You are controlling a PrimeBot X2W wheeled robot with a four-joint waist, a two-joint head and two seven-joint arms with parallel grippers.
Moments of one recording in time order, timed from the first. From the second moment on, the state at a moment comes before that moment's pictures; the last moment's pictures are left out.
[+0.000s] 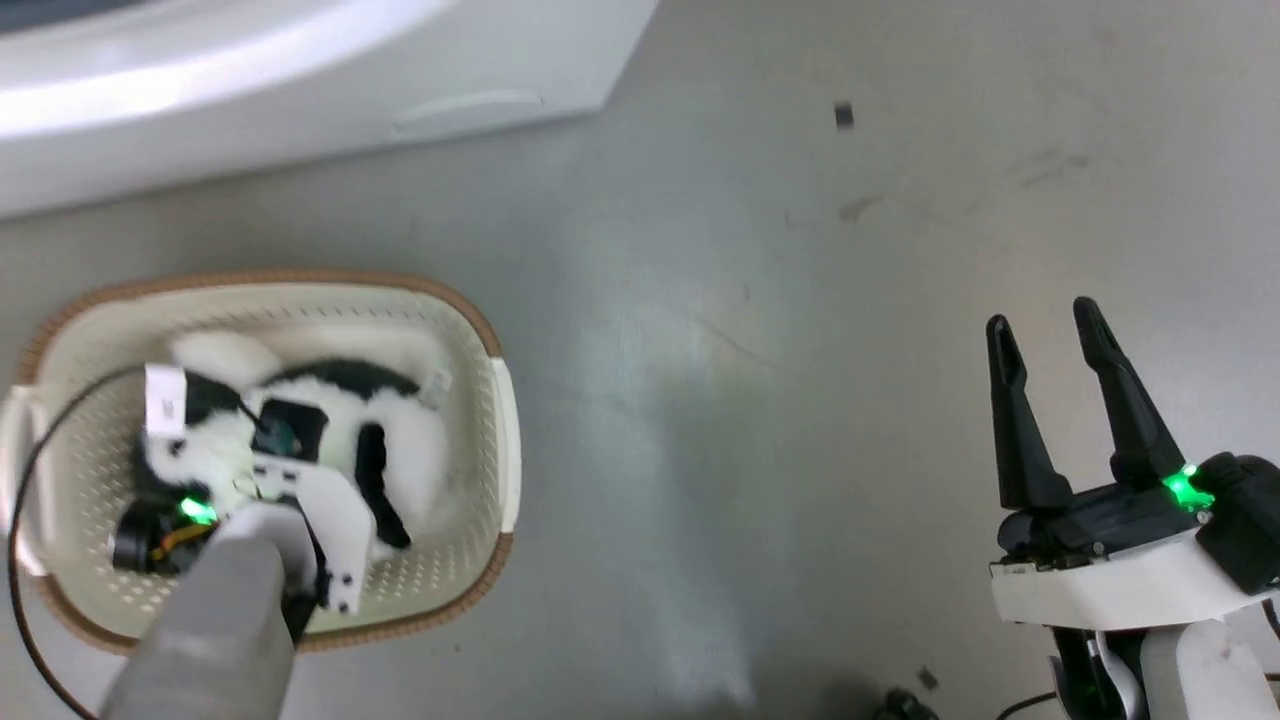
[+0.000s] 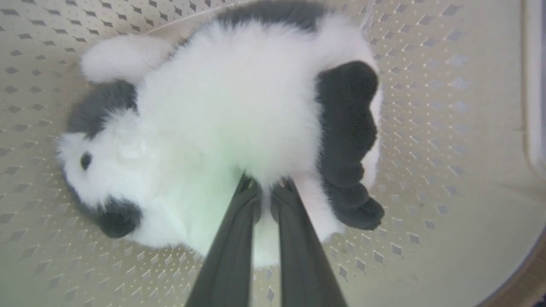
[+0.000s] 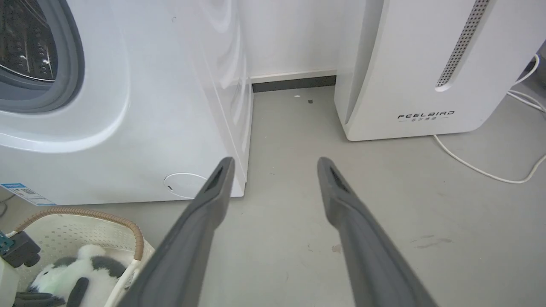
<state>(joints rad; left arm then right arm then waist) -0.77 0.28 -0.41 1.29 -0.25 -0.09 -0.04 -0.16 -0.05 0.03 -0.09 0.22 0.13 -0.26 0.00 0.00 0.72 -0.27</state>
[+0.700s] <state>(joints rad) -0.50 0.17 -0.37 1.14 -0.34 -0.10 -0.25 -0.02 -0.05 -0.01 -0.03 0.15 0.13 -0.26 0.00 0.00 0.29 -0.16</state>
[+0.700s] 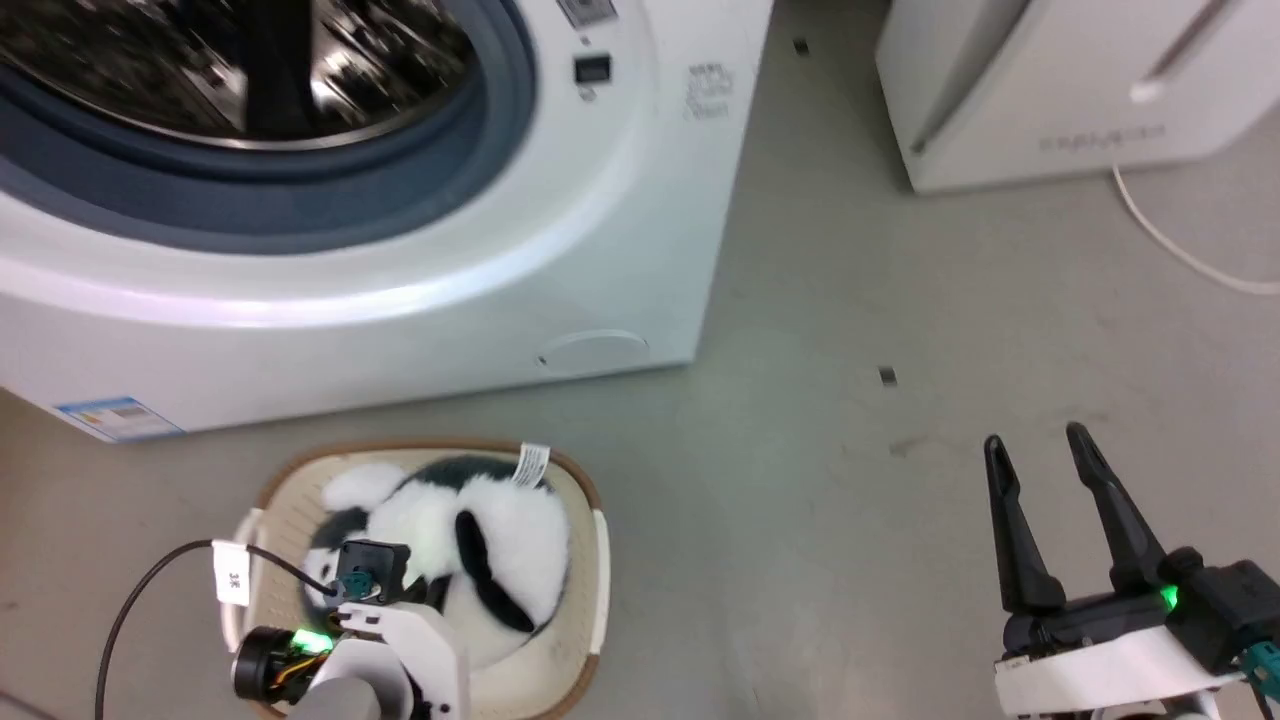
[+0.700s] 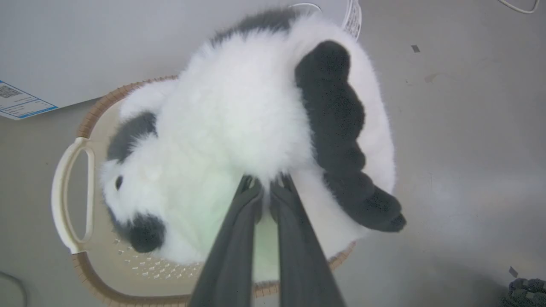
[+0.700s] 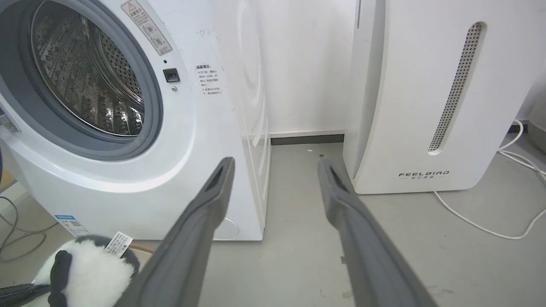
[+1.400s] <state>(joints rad) -0.22 0.17 -0.17 0.28 -0.21 -0.04 -0.26 0.04 -0.05 0.00 -0.04 0.14 0.13 -0.26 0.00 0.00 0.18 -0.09</state>
